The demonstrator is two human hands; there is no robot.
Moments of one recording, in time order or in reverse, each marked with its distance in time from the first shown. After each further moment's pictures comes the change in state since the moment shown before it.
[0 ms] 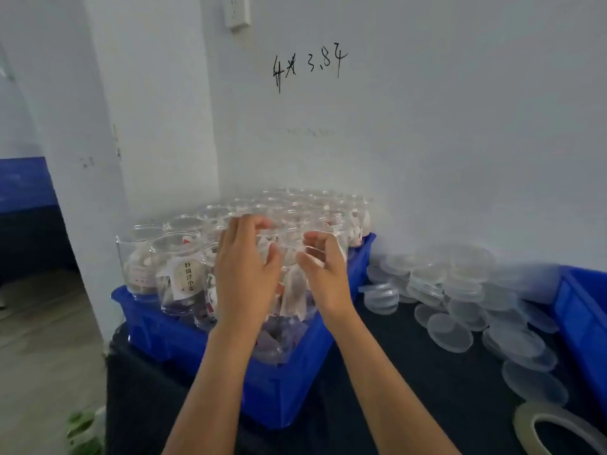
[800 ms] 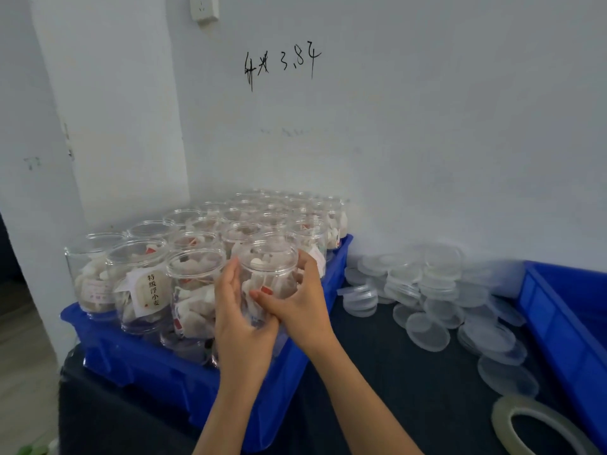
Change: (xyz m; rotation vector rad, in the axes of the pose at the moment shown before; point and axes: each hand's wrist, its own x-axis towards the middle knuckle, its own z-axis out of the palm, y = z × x) left_hand -0.064 -0.012 0.036 -0.652 -0.064 -0.381; right_hand -0.016 0.019 -0.004 -0.190 -0.030 0.084
